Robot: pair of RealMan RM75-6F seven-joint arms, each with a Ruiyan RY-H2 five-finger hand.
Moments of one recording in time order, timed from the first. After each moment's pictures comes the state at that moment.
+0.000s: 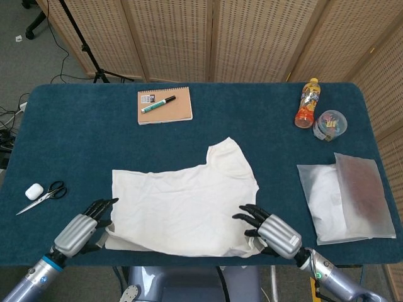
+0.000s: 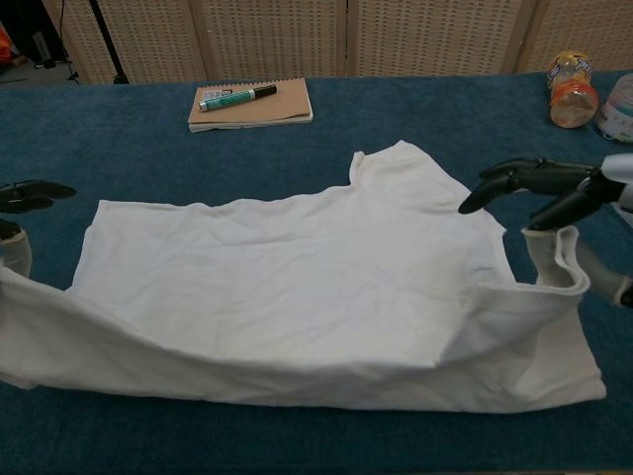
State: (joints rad) left arm -0.35 -1.22 0.19 -1.68 1.67 1.27 -0.20; right arm 0.53 -1.28 -0.19 -1.59 -1.86 1.33 0.30
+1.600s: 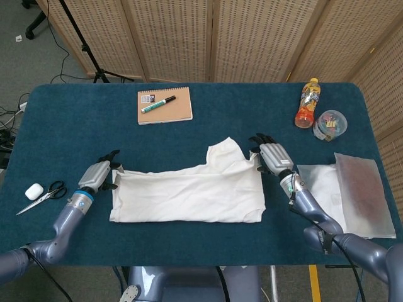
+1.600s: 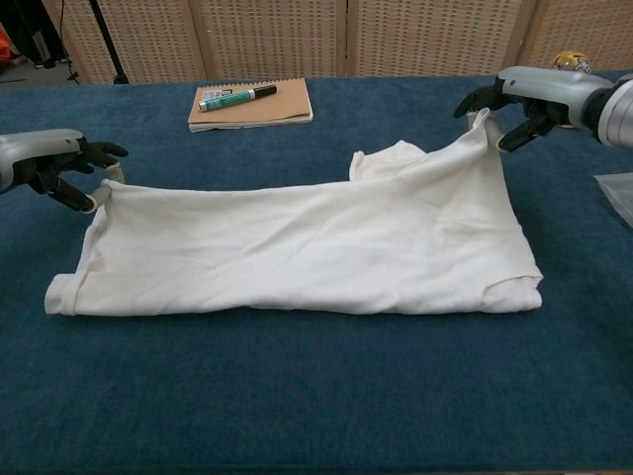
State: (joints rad) left arm -0.65 -1.44 -0.18 -1.40 0.92 0.79 -0.05; right arm 0.78 -1.52 0.21 -1.14 -1.23 0.78 0.26
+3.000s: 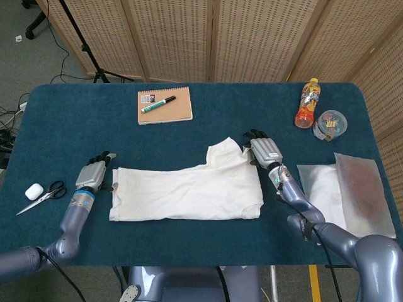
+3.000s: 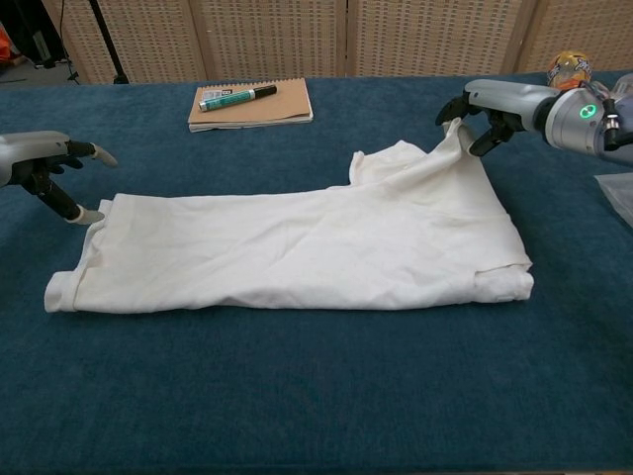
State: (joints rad) left arm -0.70 -1.45 -0.19 -1.49 0.56 0.93 0.33; right arm 0.88 -1.67 0.25 -0.91 -1.18 0.67 0.17
